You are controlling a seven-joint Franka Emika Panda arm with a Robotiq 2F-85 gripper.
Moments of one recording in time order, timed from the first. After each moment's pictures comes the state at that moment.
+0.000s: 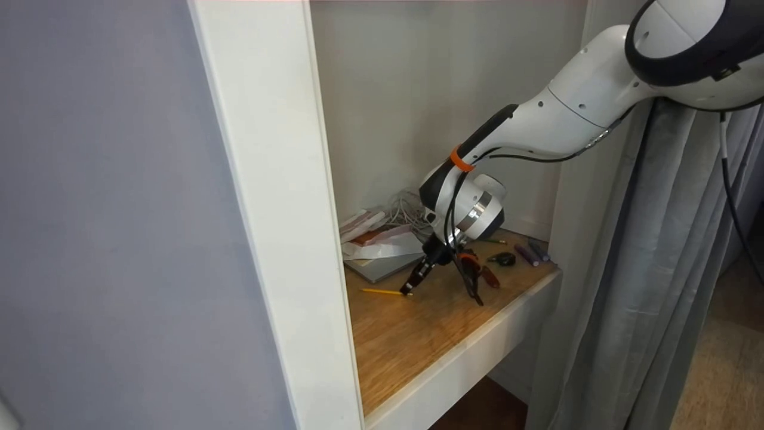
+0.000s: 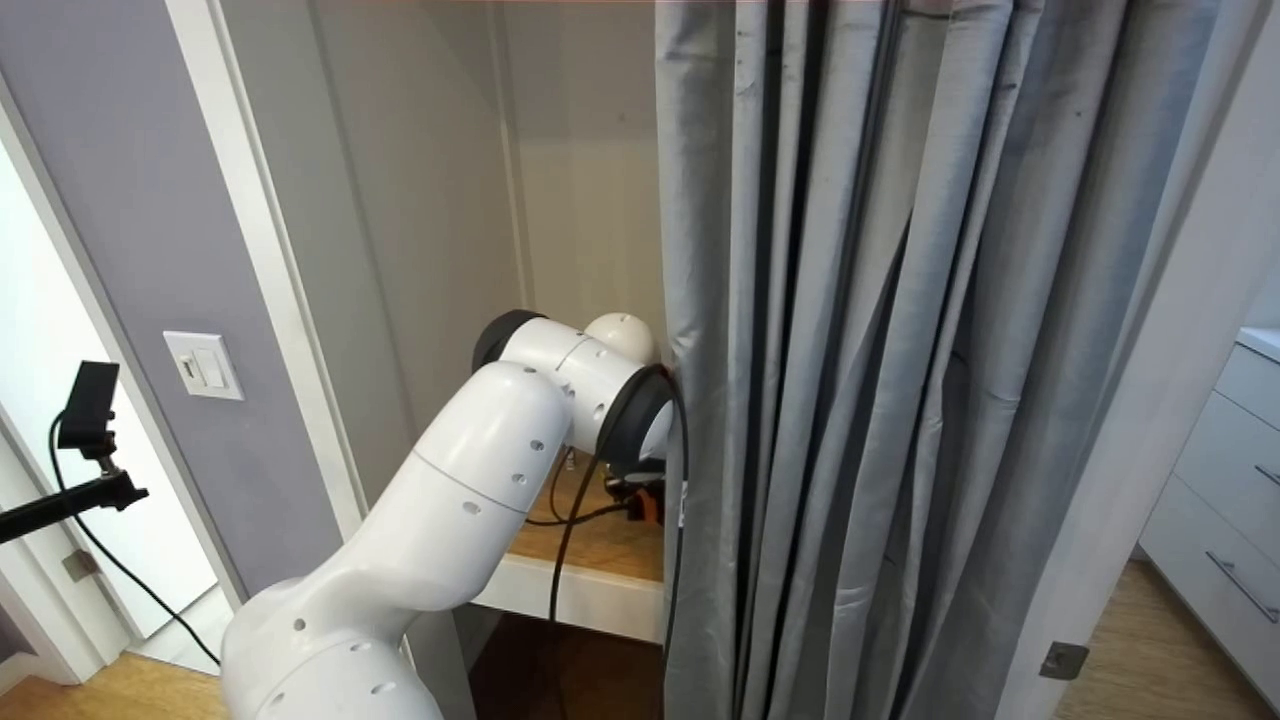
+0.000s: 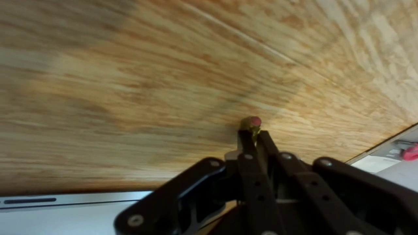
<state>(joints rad) -0.13 0.84 0.39 -1.77 0.81 2.69 -1.51</state>
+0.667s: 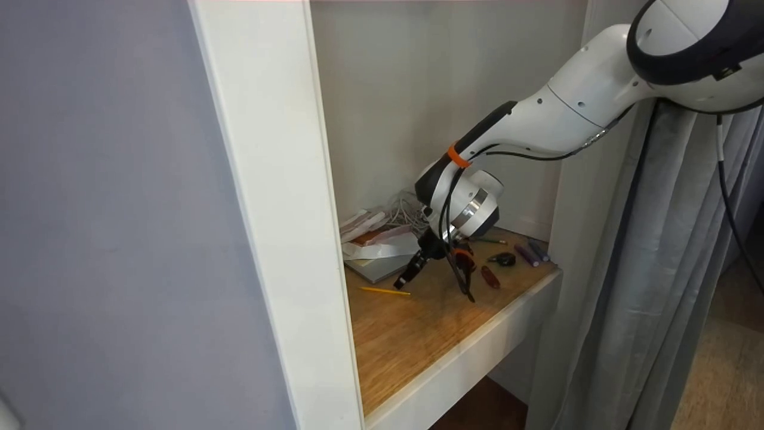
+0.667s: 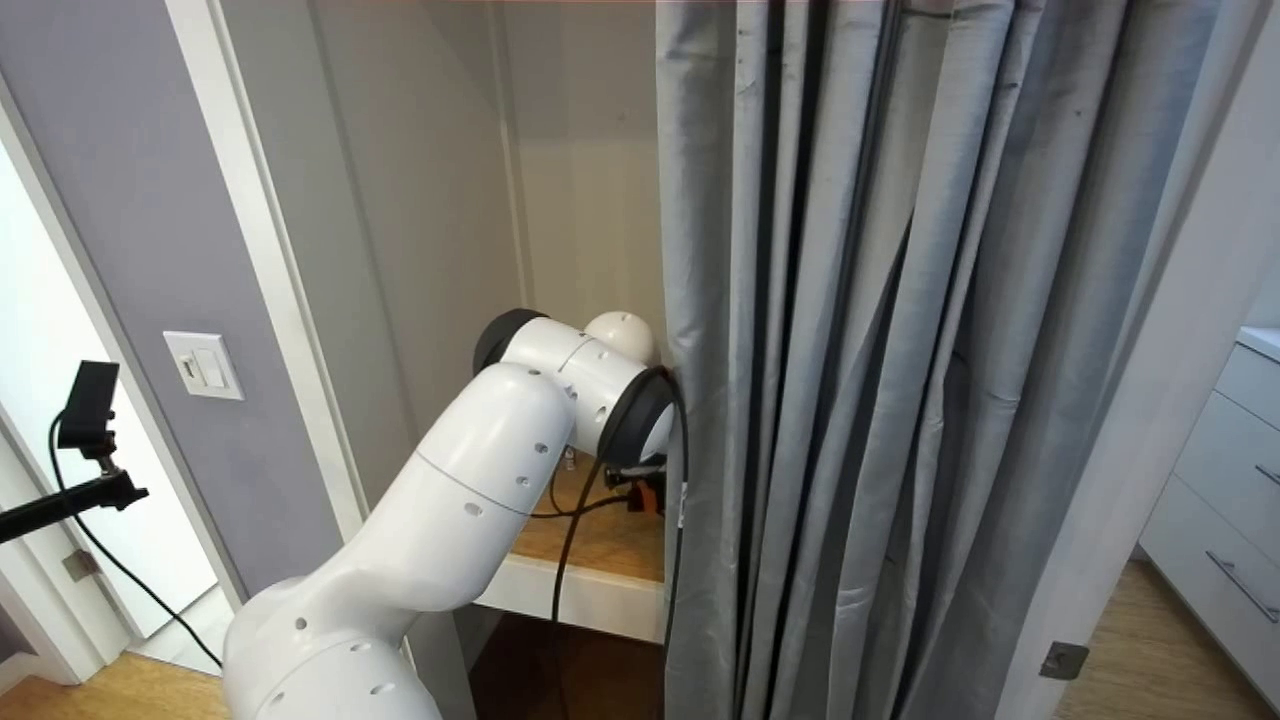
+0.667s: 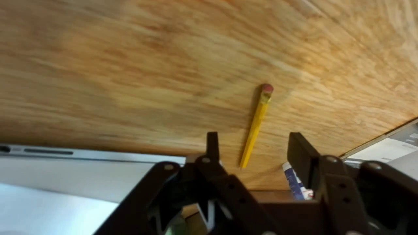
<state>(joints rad) -0.14 0.84 0.43 -1.75 0.82 2.76 -1.53</state>
